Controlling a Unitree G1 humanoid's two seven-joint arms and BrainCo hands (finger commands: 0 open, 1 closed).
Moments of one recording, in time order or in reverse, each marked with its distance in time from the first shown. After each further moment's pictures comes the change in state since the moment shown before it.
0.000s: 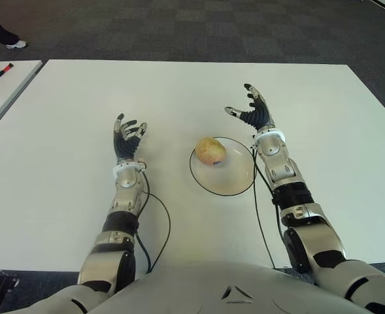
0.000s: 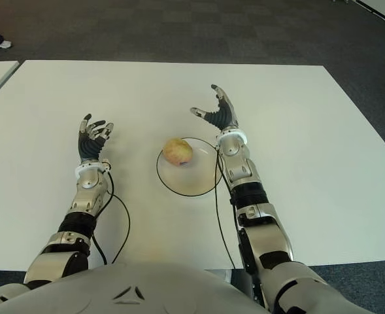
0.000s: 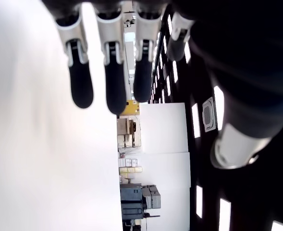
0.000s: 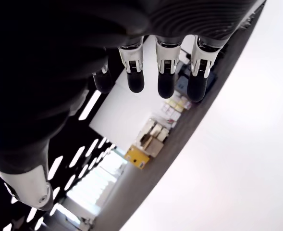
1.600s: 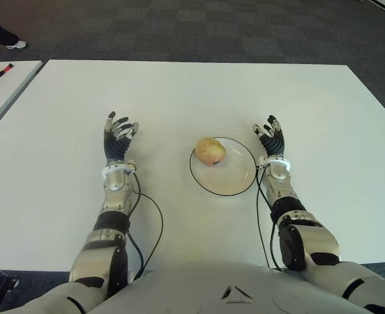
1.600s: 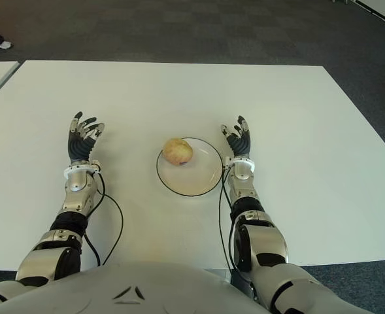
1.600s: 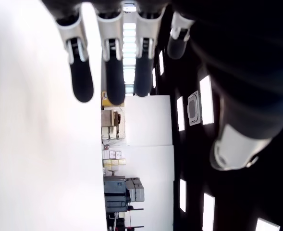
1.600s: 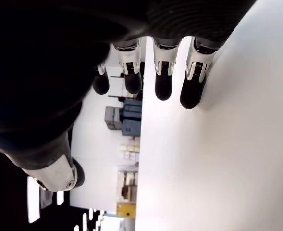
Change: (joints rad) left arm -0.025 0.056 0.051 0.132 -0.072 -0.187 -0.122; right arm -0.003 0.058 -0.256 0.562 0.314 -0.466 -0.061
